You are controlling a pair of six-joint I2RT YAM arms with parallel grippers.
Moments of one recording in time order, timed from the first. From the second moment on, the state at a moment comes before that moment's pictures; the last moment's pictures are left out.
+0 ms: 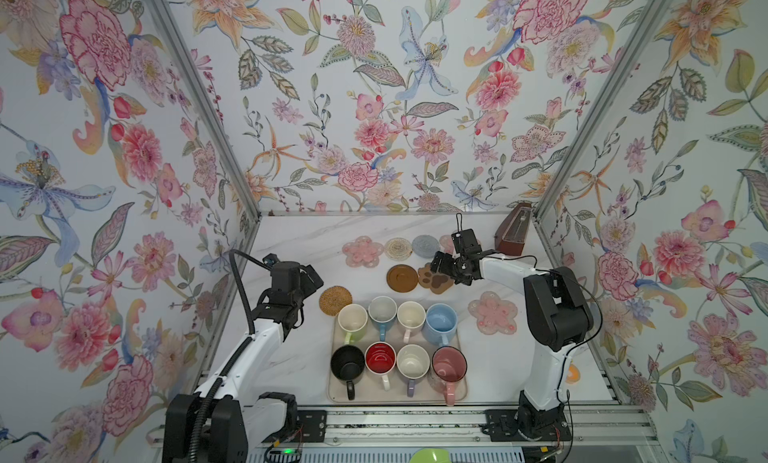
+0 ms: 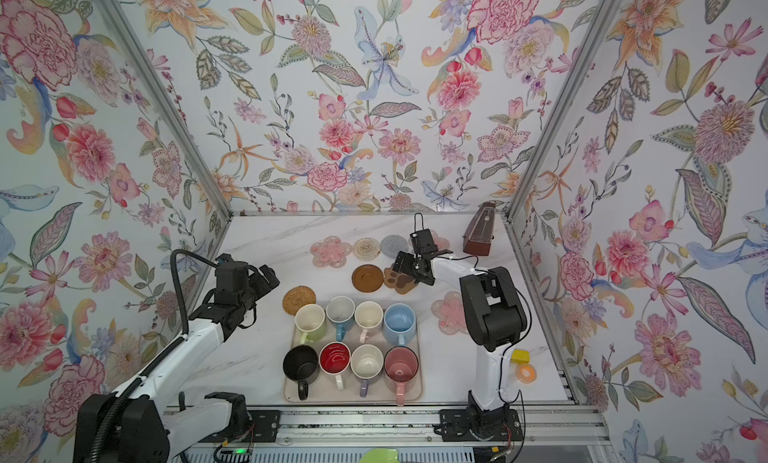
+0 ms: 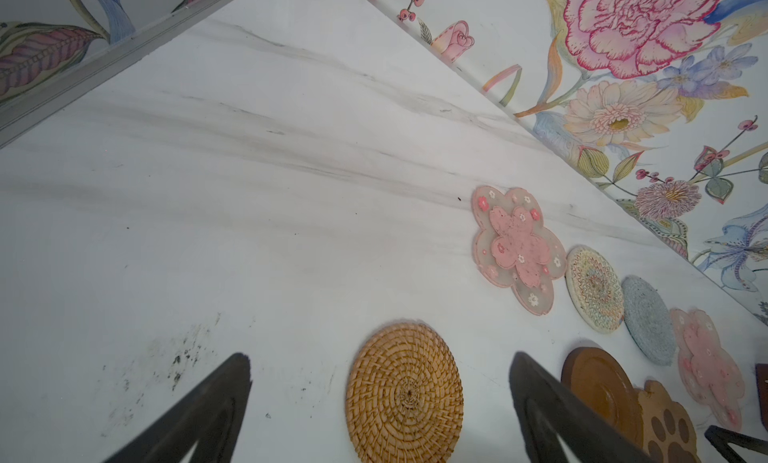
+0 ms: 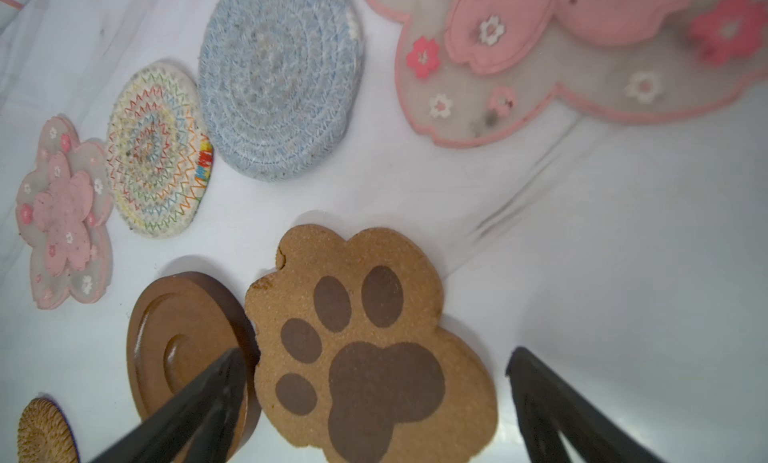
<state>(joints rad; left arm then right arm) -0.12 1.13 0.67 -0.20 -0.19 -0.64 0.34 1.93 1.28 -0.33 -0.06 0.61</state>
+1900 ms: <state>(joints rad) -0.13 1.41 0.56 -0.02 0.08 -0.94 0.26 1.67 1.18 -0.33 0.06 0.61</state>
